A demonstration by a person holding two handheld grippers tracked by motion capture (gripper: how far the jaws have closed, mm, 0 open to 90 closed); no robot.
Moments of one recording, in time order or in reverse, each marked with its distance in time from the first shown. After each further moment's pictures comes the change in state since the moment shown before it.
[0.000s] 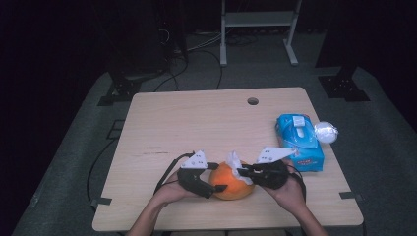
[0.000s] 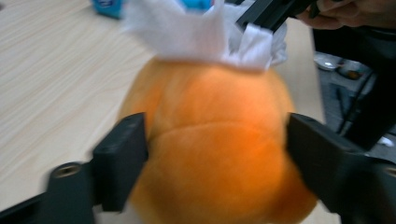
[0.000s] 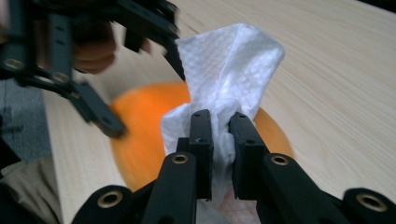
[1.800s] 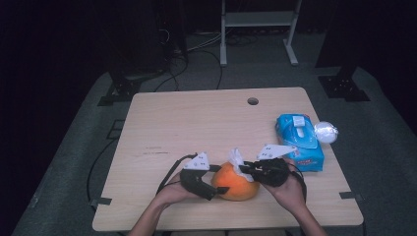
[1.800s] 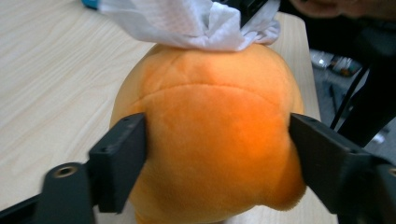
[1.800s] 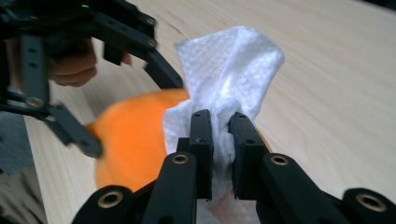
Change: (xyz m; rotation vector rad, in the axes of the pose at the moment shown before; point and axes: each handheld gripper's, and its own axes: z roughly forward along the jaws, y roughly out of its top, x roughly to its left) left arm -0.003 -0.001 0.008 -0.021 -0.048 -0.004; right arm -0.002 0.004 0.000 0.014 -0.048 0.052
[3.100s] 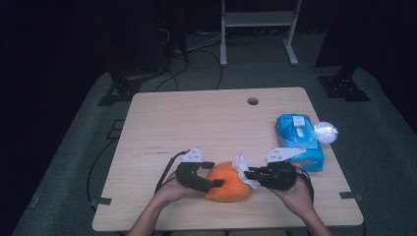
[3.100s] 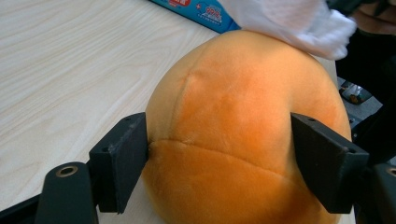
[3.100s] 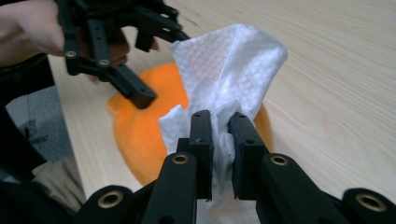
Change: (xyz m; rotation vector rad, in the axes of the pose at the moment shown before) left arm 0.018 -0.013 -0.004 0.001 0.057 -0.112; right arm -0.001 -0.010 -0.013 0.023 0.087 0.028
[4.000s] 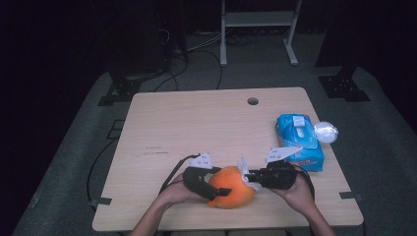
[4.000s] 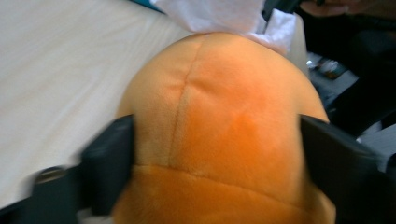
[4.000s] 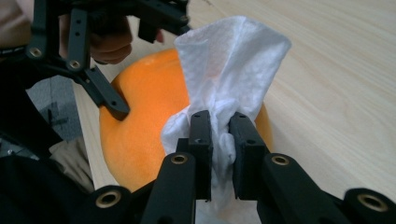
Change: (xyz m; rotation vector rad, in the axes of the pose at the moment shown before) left arm -0.020 0.009 0.010 0.055 -0.072 0.106; right arm -0.014 -0.007 0.005 0.042 0.071 0.016
